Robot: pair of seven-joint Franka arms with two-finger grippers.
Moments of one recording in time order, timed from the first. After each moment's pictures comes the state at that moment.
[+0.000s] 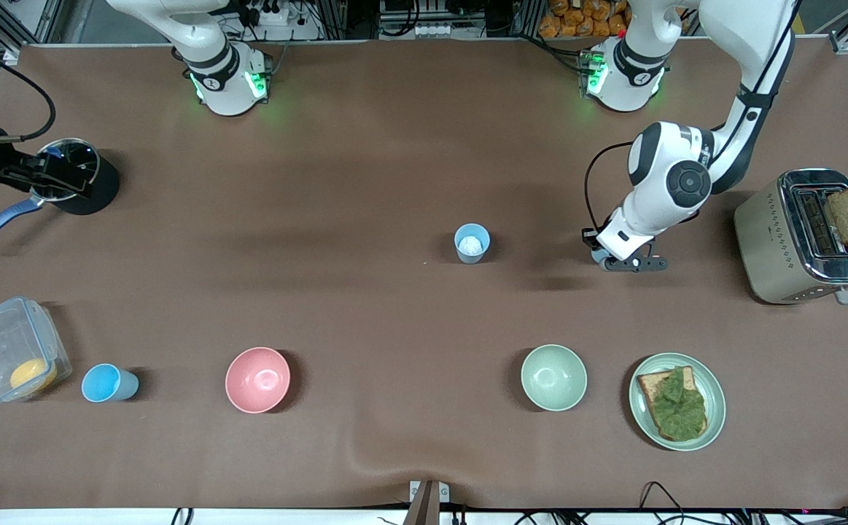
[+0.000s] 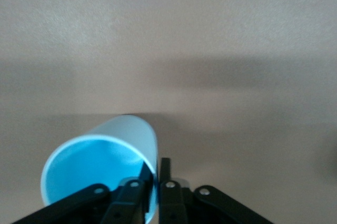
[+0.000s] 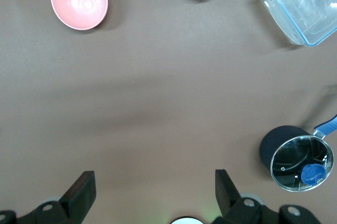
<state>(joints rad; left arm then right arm) -0.16 0.22 -0.12 -2.33 -0.09 2.49 -0.21 0.05 0.03 -0.06 -1.54 0.02 1.45 0.11</state>
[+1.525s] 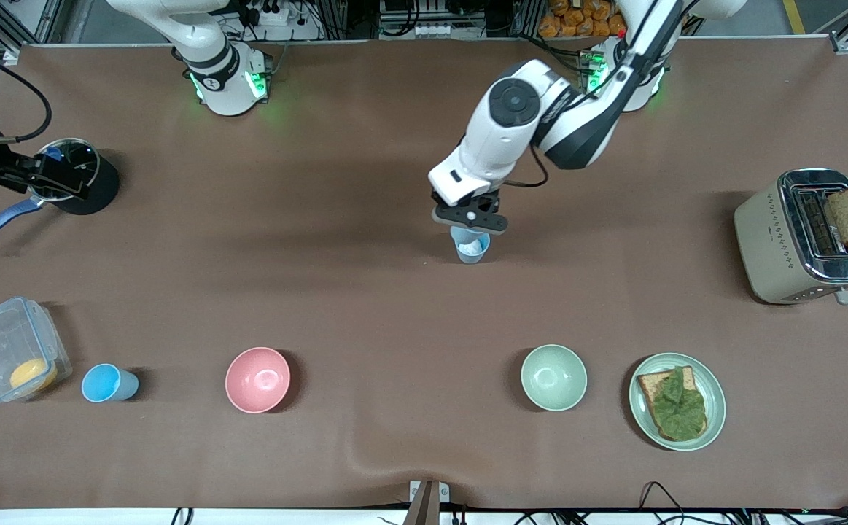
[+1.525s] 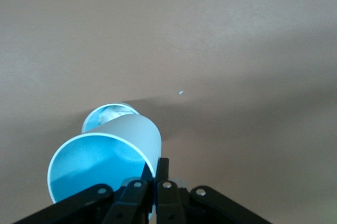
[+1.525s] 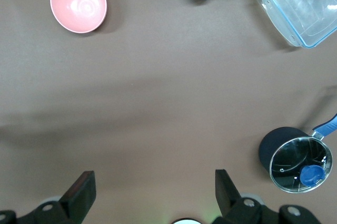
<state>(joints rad) -0.54 0.33 -0.25 -1.87 -0.08 2.31 -0.55 0.05 0.03 -0.06 -1.53 0.01 1.45 0.11</state>
